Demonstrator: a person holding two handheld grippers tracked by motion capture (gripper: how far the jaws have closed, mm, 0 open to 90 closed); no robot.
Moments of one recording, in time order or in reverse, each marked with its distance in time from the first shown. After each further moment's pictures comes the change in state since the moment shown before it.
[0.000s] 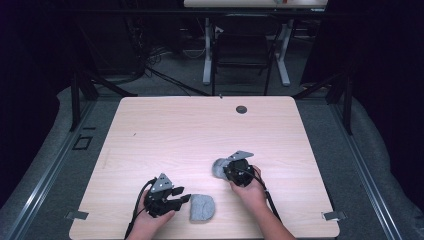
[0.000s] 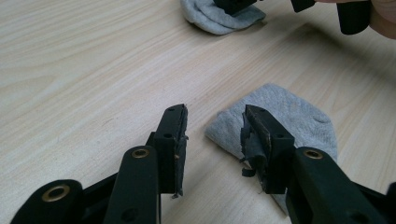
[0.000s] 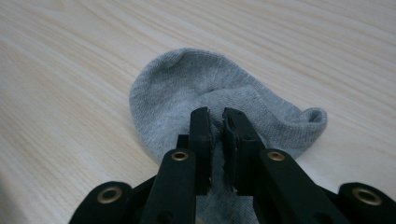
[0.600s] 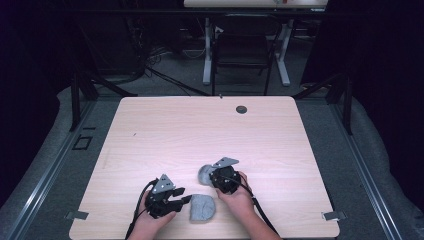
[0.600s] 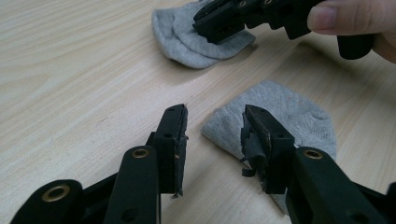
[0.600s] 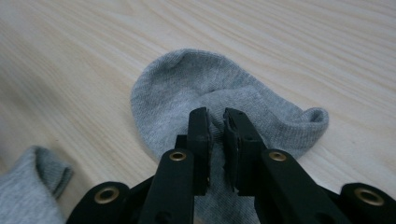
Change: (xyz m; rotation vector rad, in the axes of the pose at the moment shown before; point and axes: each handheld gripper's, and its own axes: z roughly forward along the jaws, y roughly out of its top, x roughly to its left) left arm -0.003 -0.001 0.002 0.005 0.001 0.007; right arm 0.045 0.003 0.006 -0.008 0.056 -0.035
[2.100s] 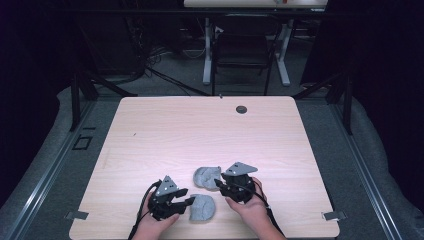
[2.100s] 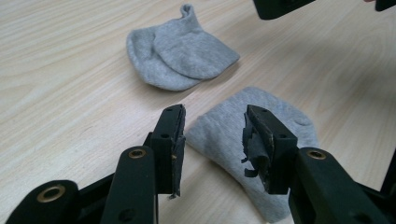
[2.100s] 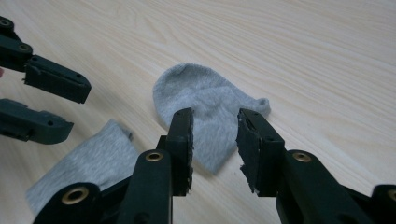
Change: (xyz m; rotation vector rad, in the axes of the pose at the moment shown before) left arm -0.014 0.004 0.001 -0.011 -0.007 0.022; right arm 0.002 -0.009 -0.070 -0.105 0.043 -0.028
